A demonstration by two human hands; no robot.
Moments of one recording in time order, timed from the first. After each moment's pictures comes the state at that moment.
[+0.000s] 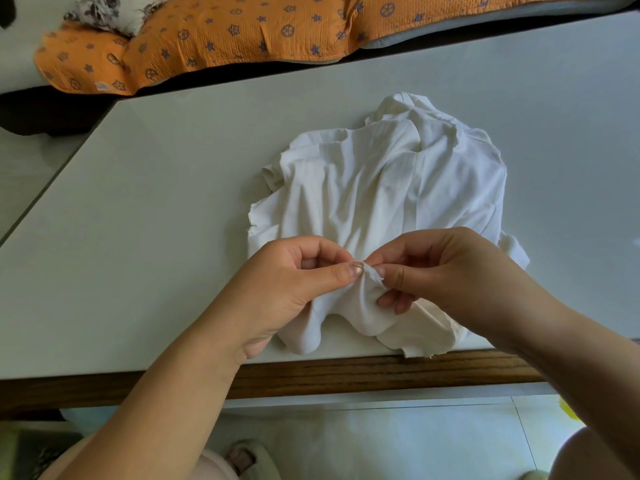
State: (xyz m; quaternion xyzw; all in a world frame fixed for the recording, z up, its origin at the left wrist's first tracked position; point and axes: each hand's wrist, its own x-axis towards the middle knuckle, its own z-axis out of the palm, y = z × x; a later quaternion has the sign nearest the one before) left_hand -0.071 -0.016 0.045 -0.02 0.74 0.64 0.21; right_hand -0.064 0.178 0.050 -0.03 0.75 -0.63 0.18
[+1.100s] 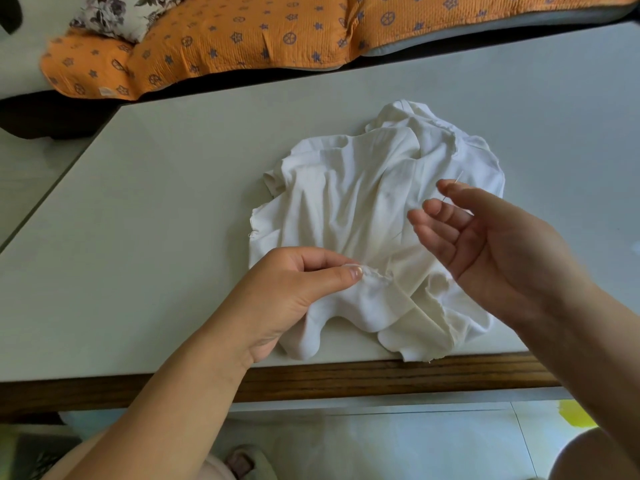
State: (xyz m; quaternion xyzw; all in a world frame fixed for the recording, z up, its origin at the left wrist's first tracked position) left_hand -0.069 -0.012 0.046 -0.06 0.74 0.64 0.22; right_hand -0.085 0.194 0.053 0.14 0.40 -0.90 0.08
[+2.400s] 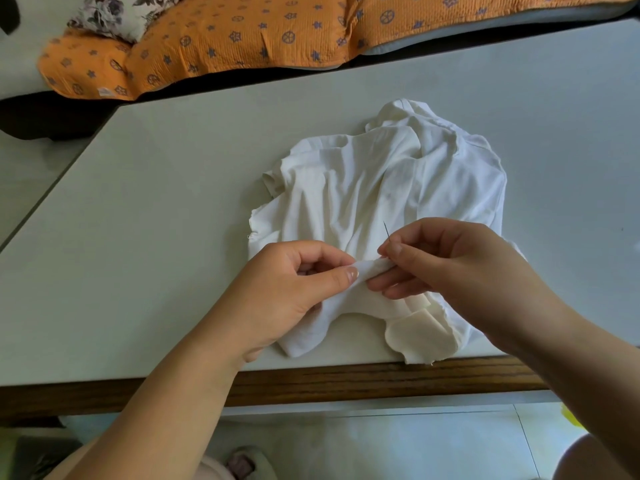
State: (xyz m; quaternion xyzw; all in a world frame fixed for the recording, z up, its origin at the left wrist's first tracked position) left_hand -0.074 -0.018 0.045 0.00 0.80 0.58 0.17; right_hand -0.065 0.177 0.058 0.03 0.74 -0.66 0.14
